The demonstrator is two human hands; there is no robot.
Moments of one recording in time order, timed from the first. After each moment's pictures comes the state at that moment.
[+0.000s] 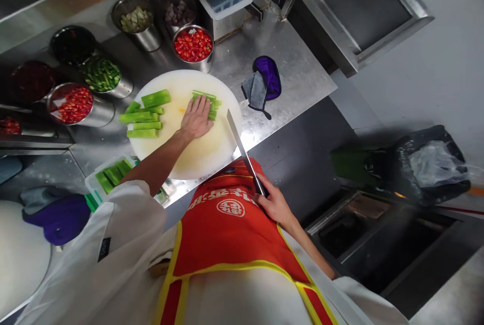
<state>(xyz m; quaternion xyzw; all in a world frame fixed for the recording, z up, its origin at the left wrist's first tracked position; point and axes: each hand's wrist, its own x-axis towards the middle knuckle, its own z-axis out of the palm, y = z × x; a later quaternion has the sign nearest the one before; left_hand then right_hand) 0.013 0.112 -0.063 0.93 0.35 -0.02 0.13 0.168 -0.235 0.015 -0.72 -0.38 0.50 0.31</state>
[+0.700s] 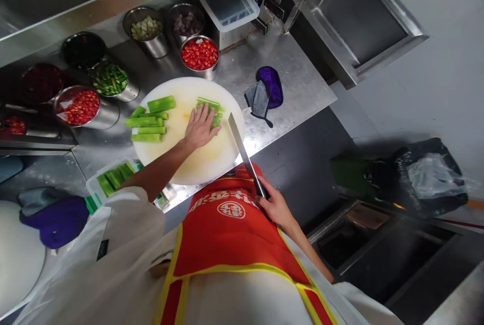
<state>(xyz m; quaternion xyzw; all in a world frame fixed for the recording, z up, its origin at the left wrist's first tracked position) 0.009 0.099 -0.054 0.91 0.38 0.00 0.15 0.177 -0.226 0.005 -0.71 -0.37 0.51 0.33</state>
